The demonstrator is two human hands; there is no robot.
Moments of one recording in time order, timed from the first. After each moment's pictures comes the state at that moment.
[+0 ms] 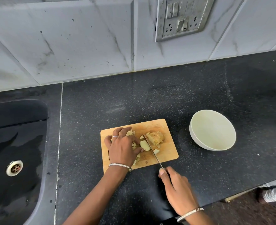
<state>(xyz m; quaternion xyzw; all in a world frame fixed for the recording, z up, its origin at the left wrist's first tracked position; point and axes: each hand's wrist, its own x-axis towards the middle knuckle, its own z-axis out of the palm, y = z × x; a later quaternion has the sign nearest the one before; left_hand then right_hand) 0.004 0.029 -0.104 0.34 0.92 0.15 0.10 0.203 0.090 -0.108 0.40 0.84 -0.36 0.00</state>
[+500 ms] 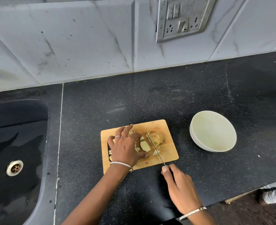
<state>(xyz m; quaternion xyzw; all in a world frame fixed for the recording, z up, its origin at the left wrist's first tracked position) 0.004 0.036 -0.103 0.36 0.91 0.14 0.14 0.204 0.099 -0.107 0.39 0.84 -0.36 -0.04</state>
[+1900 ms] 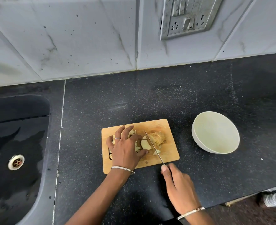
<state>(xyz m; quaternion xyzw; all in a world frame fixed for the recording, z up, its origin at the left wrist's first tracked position) 0.012 0.031 -0.115 0.34 0.93 0.15 0.09 0.202 0.100 -0.105 0.37 0.86 -0.34 -0.03</state>
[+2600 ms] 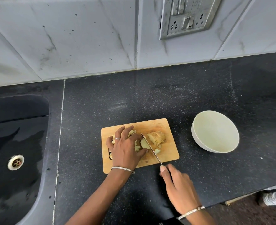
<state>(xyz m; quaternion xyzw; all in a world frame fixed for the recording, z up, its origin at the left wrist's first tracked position) 0.015 0.031 -0.116 0.33 0.93 0.16 0.08 0.202 0.099 -0.104 0.39 0.86 -0.33 0.01</state>
